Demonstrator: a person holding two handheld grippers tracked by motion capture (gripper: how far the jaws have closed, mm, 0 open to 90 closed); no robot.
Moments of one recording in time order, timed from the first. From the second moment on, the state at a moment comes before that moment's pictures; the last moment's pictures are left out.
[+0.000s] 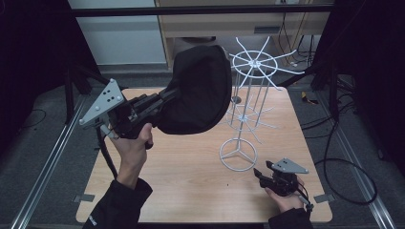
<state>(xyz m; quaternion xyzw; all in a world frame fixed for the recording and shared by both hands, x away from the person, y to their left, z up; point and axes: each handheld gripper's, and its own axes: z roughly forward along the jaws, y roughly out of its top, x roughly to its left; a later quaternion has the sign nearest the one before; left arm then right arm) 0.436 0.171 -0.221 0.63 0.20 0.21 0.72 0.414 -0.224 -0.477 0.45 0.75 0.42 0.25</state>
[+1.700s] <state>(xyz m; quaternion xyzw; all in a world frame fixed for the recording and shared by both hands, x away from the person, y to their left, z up) 0.467 0.151 -0.301 0.71 0.25 0.18 0.64 0.414 -0.223 -0.478 0.45 0.75 0.42 0.25</state>
